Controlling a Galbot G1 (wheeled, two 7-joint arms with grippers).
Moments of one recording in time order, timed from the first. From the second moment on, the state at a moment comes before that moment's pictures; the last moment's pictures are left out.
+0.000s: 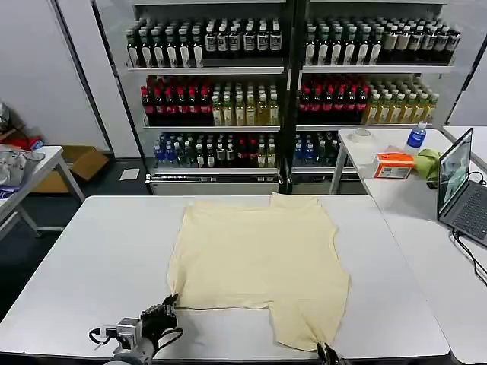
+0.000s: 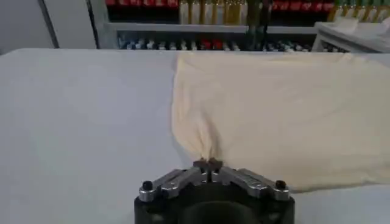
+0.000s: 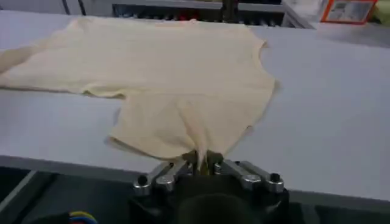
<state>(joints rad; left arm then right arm) 1.54 -1.20 -0.44 -2.09 -0.43 0.52 -0.18 -1.97 1.21 0.39 2.32 0.21 -0.41 0.23</state>
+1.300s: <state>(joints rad) 1.61 -1.10 -0.55 -2.29 -0.45 0.53 -0.15 -1.73 1.06 0.51 2.43 0.38 -0.41 0.24</state>
